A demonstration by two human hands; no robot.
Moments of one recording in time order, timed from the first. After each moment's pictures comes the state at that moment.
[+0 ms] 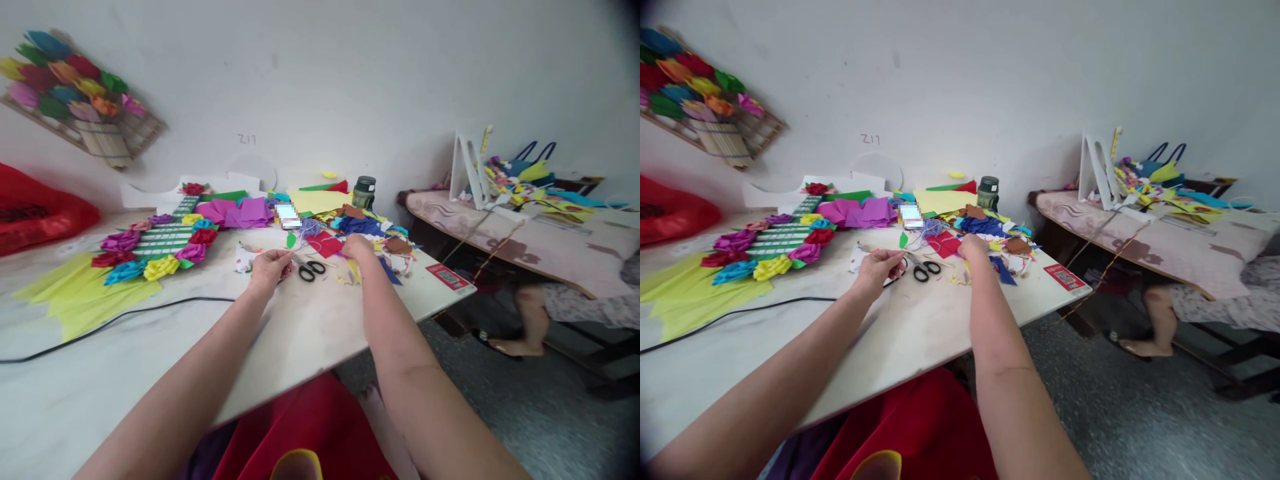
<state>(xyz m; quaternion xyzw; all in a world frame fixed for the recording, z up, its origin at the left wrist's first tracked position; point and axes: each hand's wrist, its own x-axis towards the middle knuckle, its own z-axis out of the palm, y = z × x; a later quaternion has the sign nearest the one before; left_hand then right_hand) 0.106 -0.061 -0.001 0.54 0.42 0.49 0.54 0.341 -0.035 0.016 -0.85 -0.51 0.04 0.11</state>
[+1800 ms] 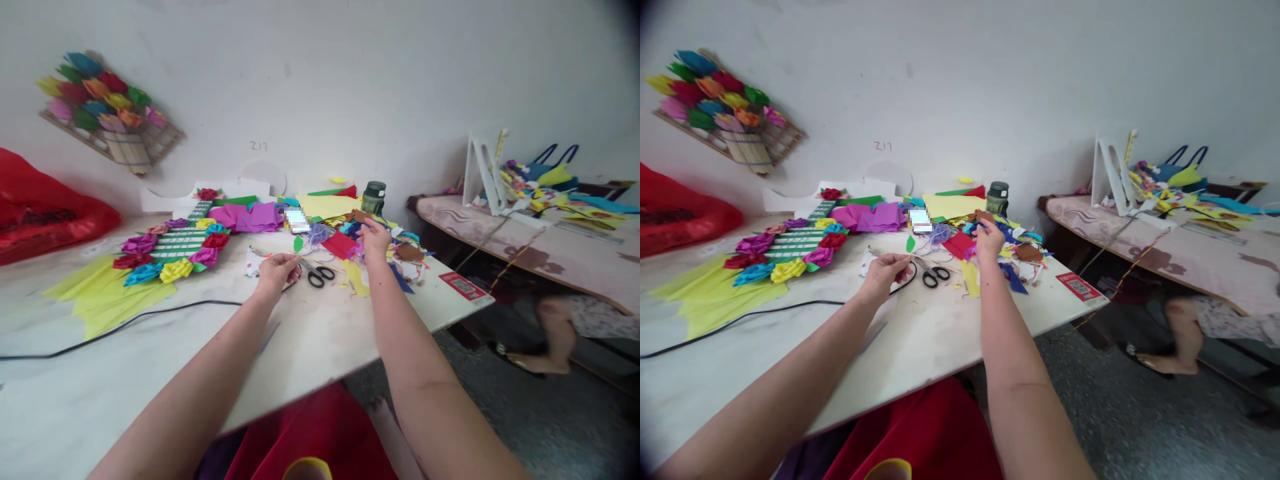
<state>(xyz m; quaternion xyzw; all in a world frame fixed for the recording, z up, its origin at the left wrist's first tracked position) 0.101 -0.062 0.002 0.54 0.39 0.50 0.55 0.343 -0.027 0.012 -0.63 -0.35 0.12 0.68</state>
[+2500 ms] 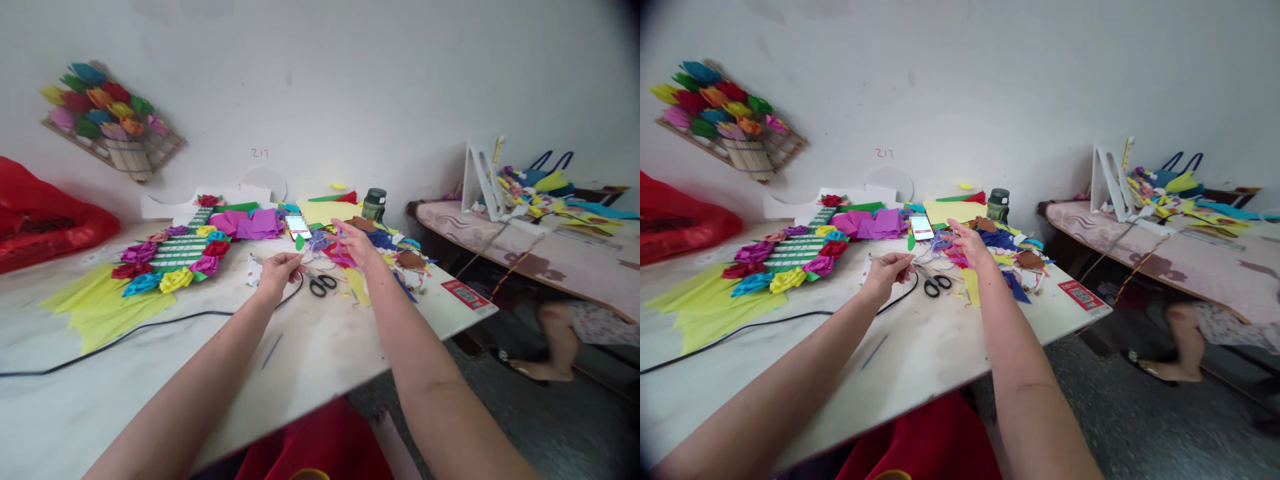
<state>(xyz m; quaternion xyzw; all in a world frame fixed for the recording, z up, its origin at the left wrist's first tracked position) 0.100 -0.047 0.013 0.54 0.36 0.51 0.56 0.313 -0.039 0.039 -0.40 -0.53 0.45 0.60</state>
